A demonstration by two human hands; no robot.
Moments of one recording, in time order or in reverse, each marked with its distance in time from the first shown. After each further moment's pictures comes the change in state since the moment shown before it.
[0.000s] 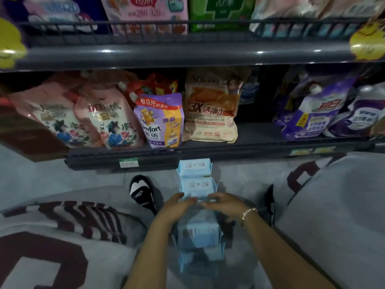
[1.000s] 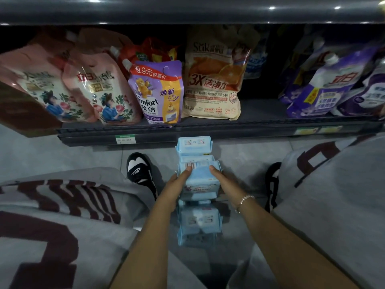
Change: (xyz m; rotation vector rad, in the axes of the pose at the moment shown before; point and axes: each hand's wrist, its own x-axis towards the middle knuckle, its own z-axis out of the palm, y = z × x) left_hand 0.014 -0.019 0.017 -0.388 -0.080 0.013; right_hand 0.014 0.026 0.019 0.488 0.115 -0.008
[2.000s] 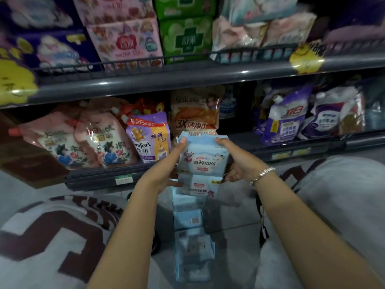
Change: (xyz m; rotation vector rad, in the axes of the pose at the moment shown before) left_hand -0.097 0.145 0.036 0.272 -0.144 0.272; right_hand -0.105 -0.154 -0.053 -0.120 0.077 -0.131
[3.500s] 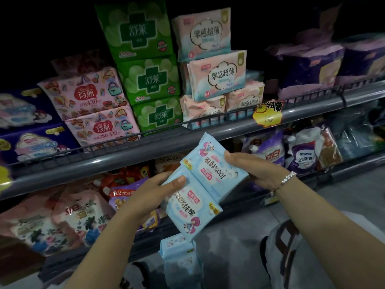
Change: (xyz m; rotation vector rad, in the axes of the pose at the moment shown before) left_hand 0.007 0.116 0.013 0.302 -0.061 0.306; right_hand -0.016 -0.092 -0.098 0.034 -0.142 -0.420
